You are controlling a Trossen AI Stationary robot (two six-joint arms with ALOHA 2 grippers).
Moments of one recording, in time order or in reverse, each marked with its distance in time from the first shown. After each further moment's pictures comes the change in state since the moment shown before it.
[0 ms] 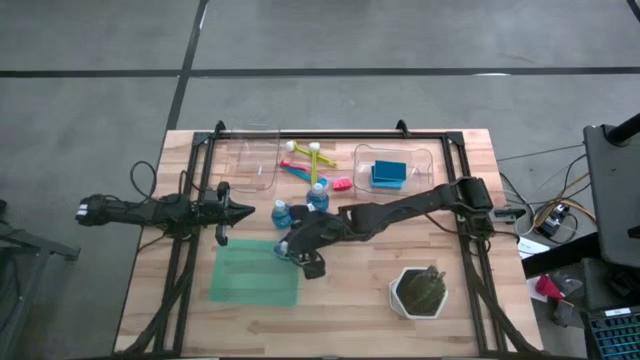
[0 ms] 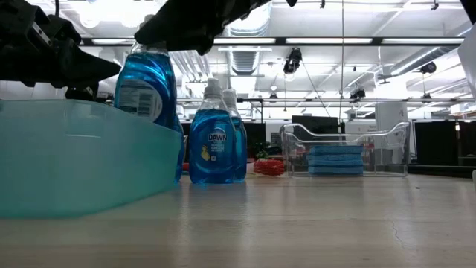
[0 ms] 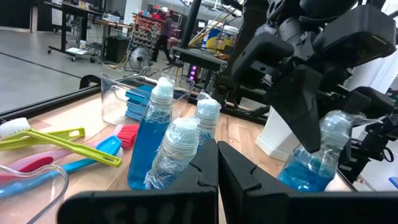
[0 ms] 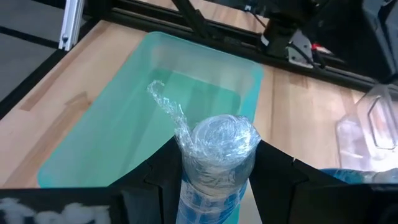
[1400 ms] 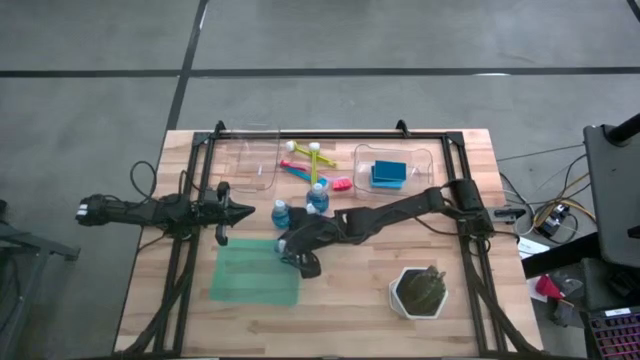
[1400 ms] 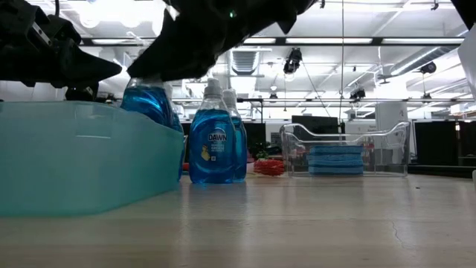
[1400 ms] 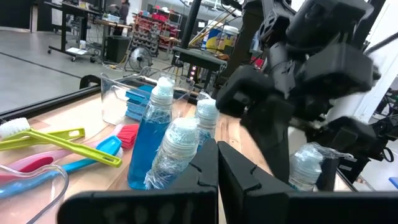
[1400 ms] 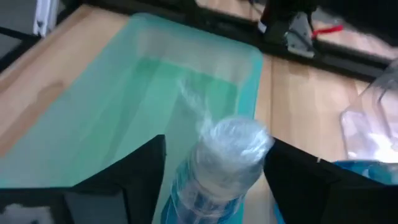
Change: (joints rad) left arm 0.000 0.000 0.000 0.000 0.000 0.000; right arm -0.014 0.062 -0.051 0.119 0.015 -0.009
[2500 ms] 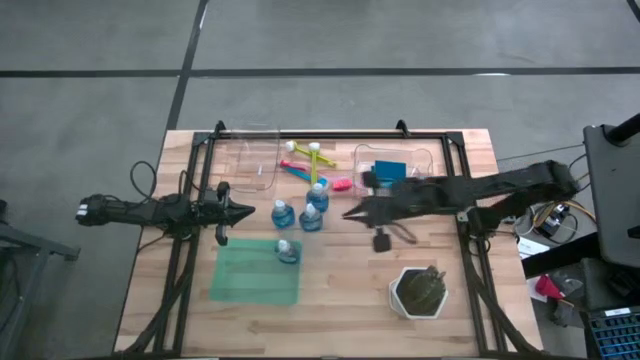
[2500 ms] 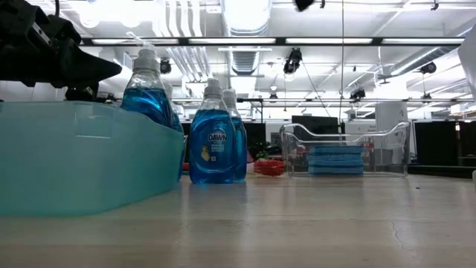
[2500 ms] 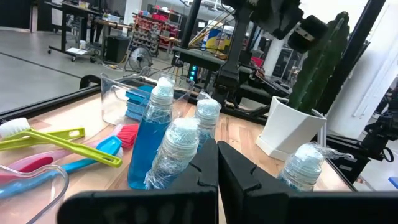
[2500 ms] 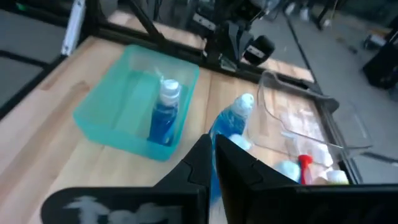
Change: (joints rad) left arm 0.000 0.000 0.000 0.000 0.000 0.000; right arm -0.008 -0.783 -0.439 -0.234 0.099 -0.046
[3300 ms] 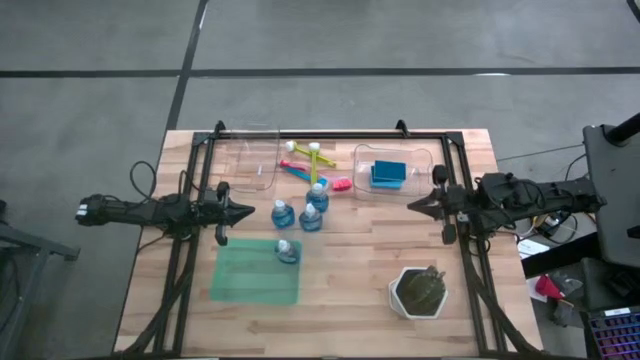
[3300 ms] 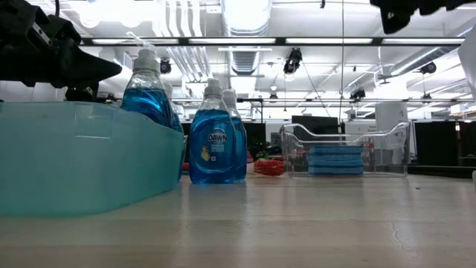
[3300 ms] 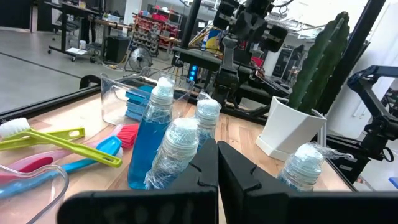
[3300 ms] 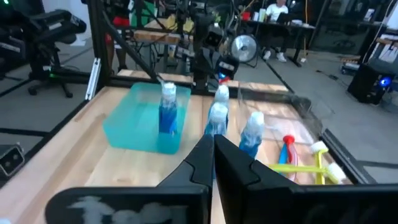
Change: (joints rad) left arm 0.000 0.000 0.000 0.000 0.000 0.000; right arm -0.003 -0.837 -0.558 0.002 0.000 0.141
